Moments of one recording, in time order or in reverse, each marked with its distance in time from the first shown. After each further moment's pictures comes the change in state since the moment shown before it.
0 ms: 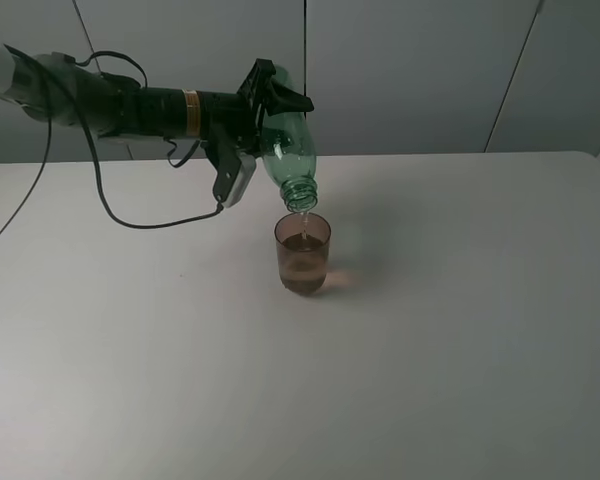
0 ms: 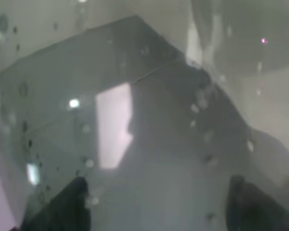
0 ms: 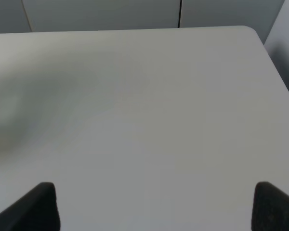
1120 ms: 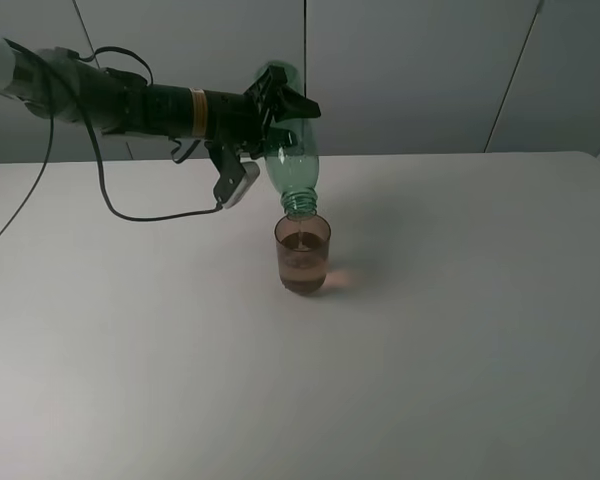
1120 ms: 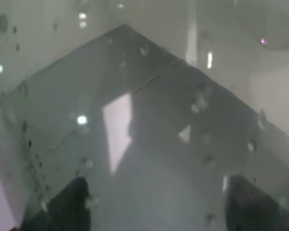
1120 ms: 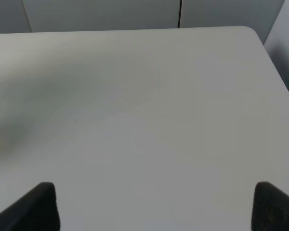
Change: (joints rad) left arm -0.033 -0.023 0.008 0.026 0.049 0.101; right arm 0.000 0.000 0.000 0.000 0.000 0.000
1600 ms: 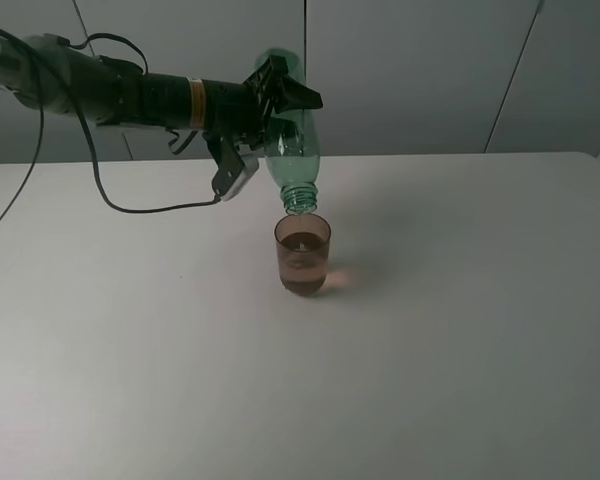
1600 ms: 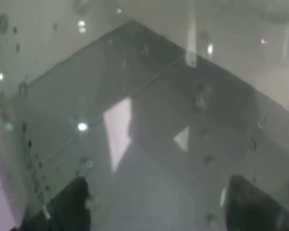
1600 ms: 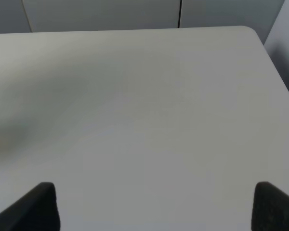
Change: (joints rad) left arm -0.004 -0.043 0.022 0.005 0.007 0.019; right arm 0.000 0.000 0.000 0.000 0.000 0.000
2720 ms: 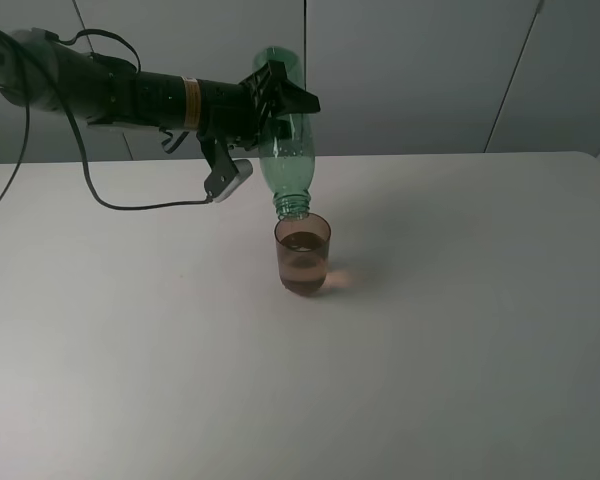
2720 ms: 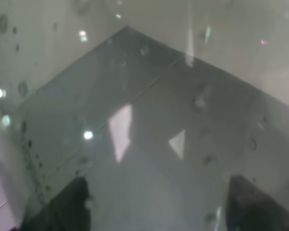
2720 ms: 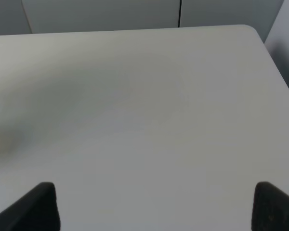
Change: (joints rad) left arm -0.003 -0.042 0.049 0.005 0.016 0.067; right arm 0.000 0.000 0.000 0.000 0.000 0.013
